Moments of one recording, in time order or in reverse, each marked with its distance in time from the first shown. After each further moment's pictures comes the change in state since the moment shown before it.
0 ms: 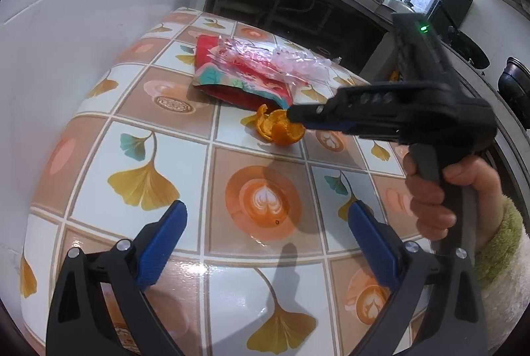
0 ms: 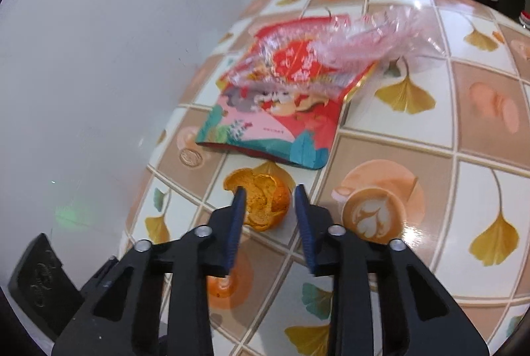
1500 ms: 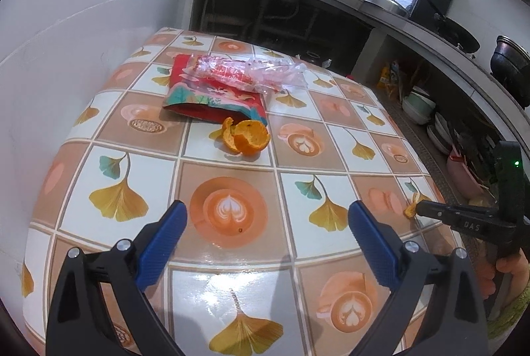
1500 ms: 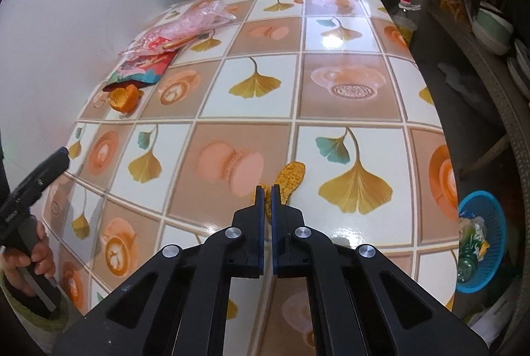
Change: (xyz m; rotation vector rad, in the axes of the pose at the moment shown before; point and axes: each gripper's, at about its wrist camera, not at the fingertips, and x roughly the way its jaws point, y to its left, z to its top) left arm -0.001 -0.037 0.000 0.089 -0.039 0.018; right arm -0.138 -0.089 -0.149 0.119 -0.146 -0.353
